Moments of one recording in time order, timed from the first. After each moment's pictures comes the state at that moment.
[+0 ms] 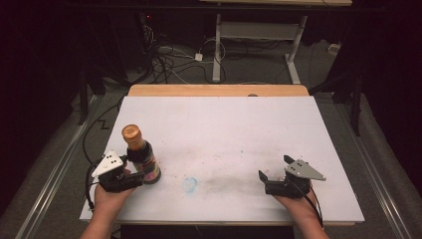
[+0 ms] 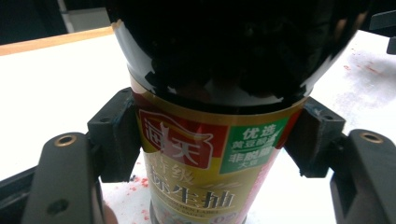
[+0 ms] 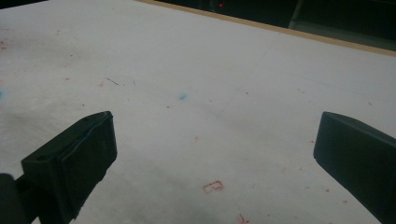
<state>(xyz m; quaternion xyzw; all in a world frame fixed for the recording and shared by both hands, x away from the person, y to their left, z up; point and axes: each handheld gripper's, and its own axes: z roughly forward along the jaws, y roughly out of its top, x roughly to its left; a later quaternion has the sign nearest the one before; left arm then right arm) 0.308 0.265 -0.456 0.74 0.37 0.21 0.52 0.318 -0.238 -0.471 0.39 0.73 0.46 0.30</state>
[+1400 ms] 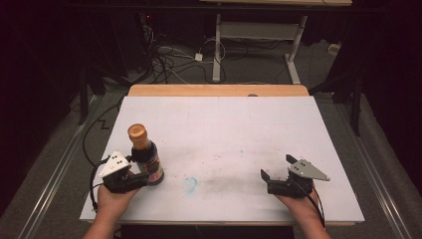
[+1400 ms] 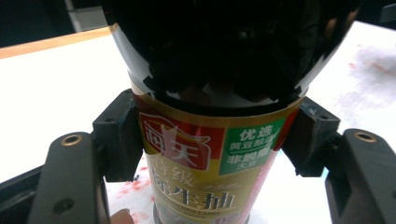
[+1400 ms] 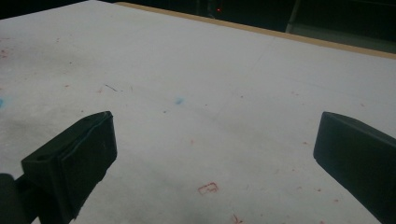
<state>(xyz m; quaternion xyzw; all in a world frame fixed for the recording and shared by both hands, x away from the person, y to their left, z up) 0.305 0.245 -0.449 0.75 0.37 0.21 0.51 0.316 -0.243 -0.468 0.40 0.73 0.47 0.30</state>
